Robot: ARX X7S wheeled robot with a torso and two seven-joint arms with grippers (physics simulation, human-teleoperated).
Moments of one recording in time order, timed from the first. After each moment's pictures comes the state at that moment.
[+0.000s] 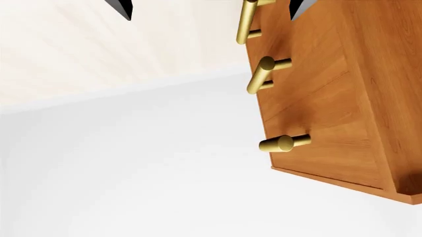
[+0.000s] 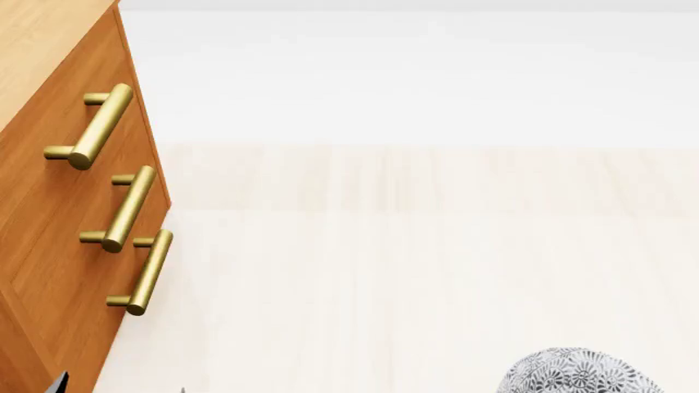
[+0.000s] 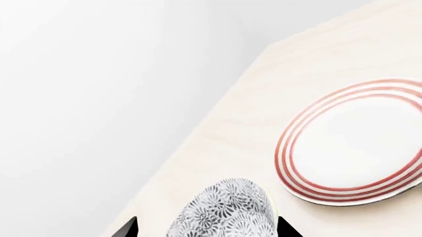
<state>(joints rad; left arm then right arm) 0.12 -0.29 0.41 0.28 0.03 0.04 -0.43 -0.40 0.23 0.03 -0.47 0.86 -0.29 0.55</state>
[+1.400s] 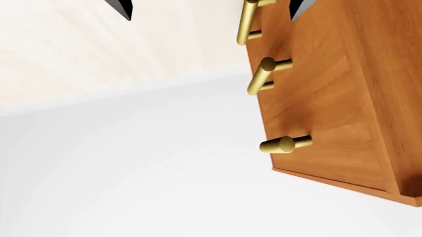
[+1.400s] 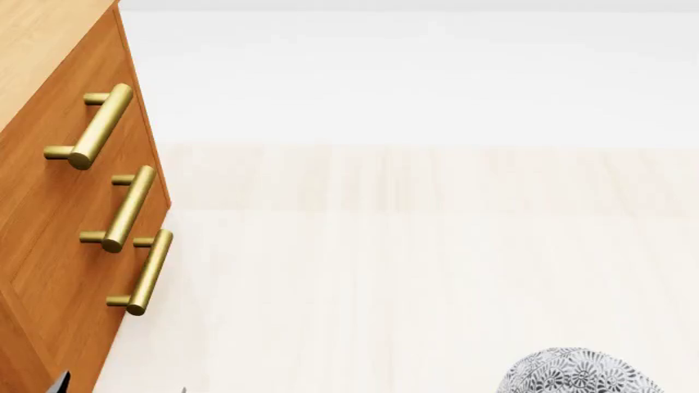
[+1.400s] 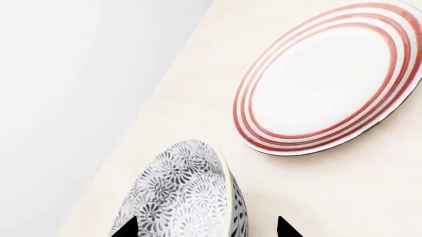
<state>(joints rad) 0.10 -0.30 0.43 0.28 0.02 0.04 -0.45 -0.32 0.30 0.04 -0.37 1.11 -0.19 0.65</state>
